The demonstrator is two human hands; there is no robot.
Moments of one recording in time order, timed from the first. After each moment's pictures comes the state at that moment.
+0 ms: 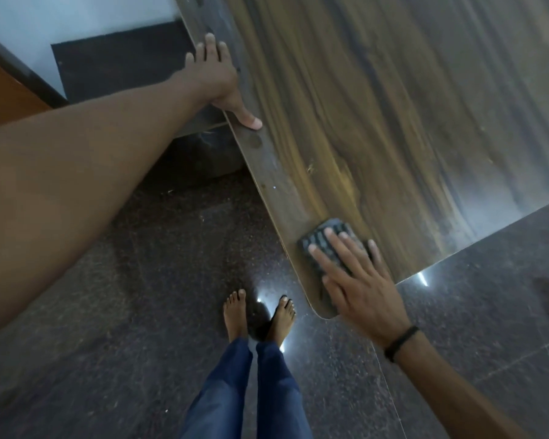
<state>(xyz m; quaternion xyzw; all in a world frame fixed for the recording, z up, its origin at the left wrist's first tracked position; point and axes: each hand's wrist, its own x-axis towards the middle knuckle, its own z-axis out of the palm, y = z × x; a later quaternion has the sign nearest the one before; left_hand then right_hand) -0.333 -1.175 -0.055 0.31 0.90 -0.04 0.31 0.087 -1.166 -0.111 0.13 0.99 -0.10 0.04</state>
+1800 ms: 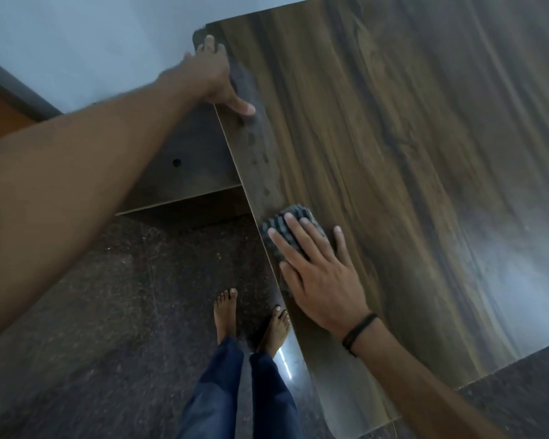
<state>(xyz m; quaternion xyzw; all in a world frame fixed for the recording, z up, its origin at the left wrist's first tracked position) -0.477 -1.136 -0.054 0.31 0.93 -0.01 0.21 -0.107 -1.124 -0.118 0.12 0.98 -0.12 0.07</state>
